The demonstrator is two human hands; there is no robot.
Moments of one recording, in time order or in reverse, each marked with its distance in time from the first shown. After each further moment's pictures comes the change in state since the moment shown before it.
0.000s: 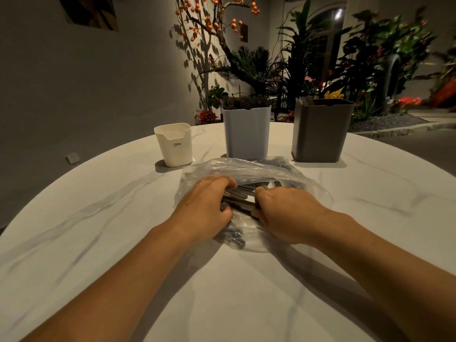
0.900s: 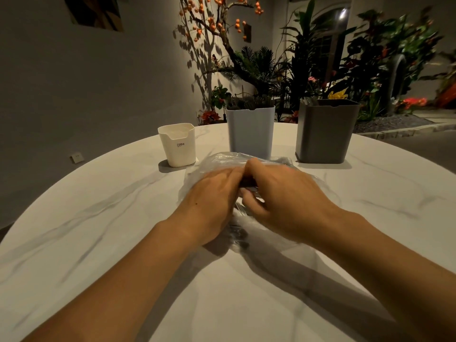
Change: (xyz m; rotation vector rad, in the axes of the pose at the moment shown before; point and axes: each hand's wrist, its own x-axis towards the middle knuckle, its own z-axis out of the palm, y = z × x) left_hand -0.001 0.015 -0.011 0.243 0.035 0.252; right_hand -0.009 -0.013 -0.018 0.326 0.378 -0.149
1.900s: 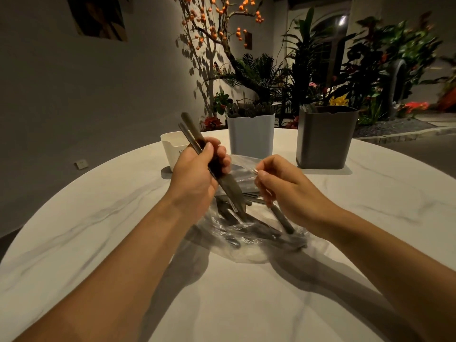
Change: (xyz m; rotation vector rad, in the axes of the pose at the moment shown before) left_hand 0.032 0.003 -0.032 -1.689 0.423 -0.541; right_hand 0.007 0.017 -0.002 0.831 0.014 0.276
